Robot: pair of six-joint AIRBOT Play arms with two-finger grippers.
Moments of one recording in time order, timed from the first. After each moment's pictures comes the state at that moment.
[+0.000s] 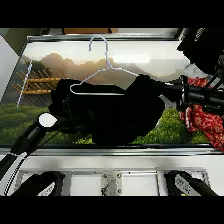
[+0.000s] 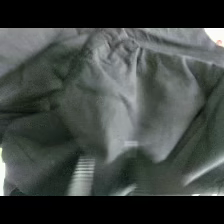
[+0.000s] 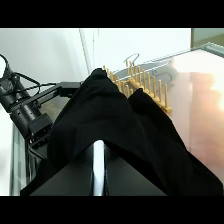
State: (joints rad) left arm -0.33 -0.99 0.66 0.71 -0.82 -1.74; right arm -0.30 -1.09 0.96 0.03 1.54 0.01
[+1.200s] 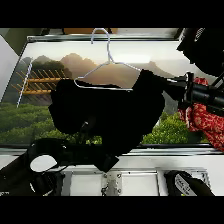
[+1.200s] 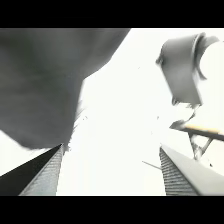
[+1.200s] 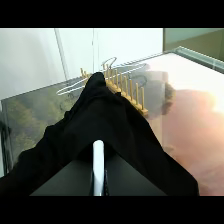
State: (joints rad) left arm -0.88 -0.69 0.75 1.04 -0.98 -1.90; right arm -0.30 -1.01 0.96 0.01 1.44 0.05
